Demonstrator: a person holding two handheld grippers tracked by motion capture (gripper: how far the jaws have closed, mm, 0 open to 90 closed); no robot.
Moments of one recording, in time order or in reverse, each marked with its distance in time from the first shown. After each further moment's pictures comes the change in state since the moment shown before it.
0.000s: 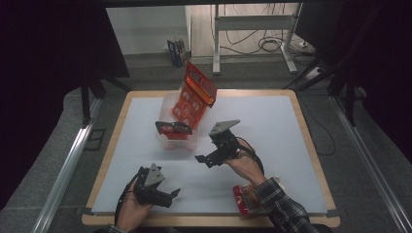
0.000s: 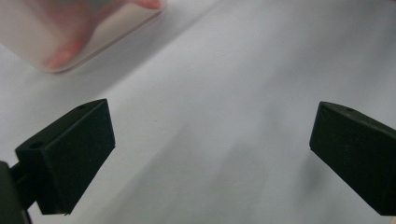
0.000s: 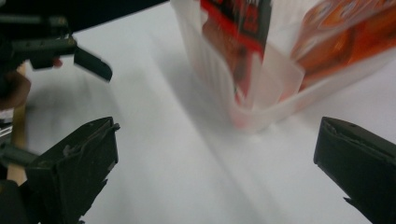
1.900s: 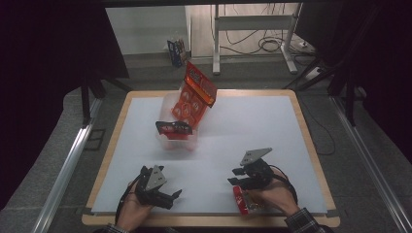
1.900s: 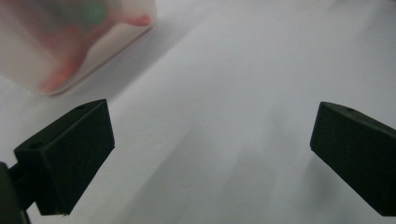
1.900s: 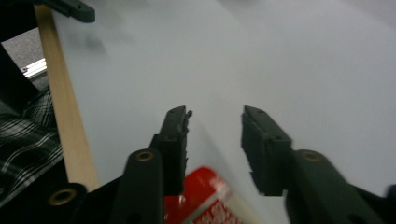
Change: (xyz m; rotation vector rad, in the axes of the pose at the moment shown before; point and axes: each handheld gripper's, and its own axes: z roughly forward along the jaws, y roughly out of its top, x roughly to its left) left arm -0.005 0.000 0.002 -0.041 0.000 0.079; right arm 0.022 -0.088 -0.074 0.160 -0.009 0.022
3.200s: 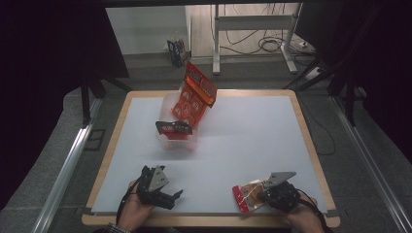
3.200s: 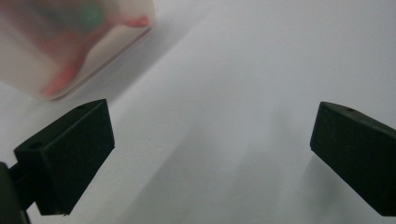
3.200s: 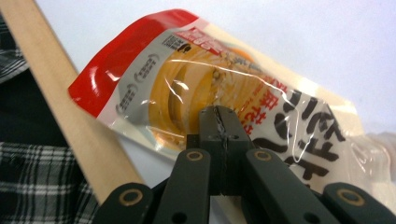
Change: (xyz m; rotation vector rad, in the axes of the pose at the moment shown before) left arm -0.003 0.002 0.003 0.015 0.018 0.032; right arm 0.011 -0.078 -0.032 0.148 -0.145 0.061
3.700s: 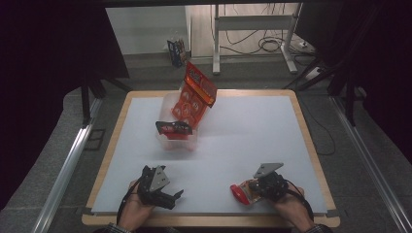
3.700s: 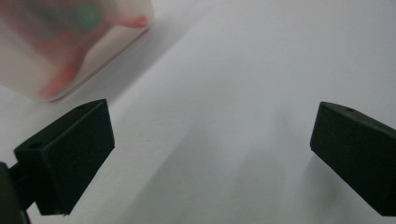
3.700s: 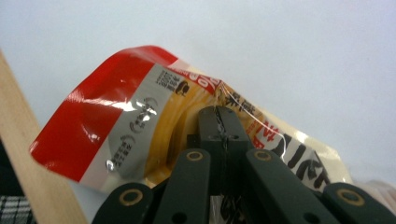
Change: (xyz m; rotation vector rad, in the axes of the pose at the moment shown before) left arm -0.001 0.001 0.001 0.009 0.003 0.013; right arm -0.007 0.029 0.021 -0.018 -0.035 -0.019
